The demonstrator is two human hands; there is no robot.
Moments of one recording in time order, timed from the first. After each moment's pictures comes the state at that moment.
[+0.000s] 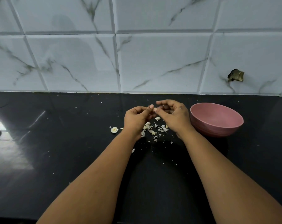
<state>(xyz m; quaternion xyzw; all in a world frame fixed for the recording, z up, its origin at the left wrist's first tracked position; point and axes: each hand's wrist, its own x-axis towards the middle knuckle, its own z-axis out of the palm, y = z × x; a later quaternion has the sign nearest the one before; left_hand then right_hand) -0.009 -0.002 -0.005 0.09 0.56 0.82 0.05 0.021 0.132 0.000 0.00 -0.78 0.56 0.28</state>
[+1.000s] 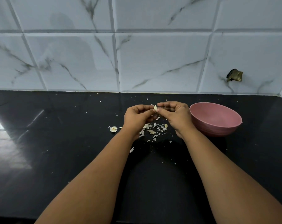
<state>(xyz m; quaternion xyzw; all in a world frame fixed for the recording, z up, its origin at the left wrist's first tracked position) -0.006 -0.006 -0.002 0.14 0.61 0.78 0.04 0.025 0.135 0.002 -0.01 -0.71 0.65 0.25</state>
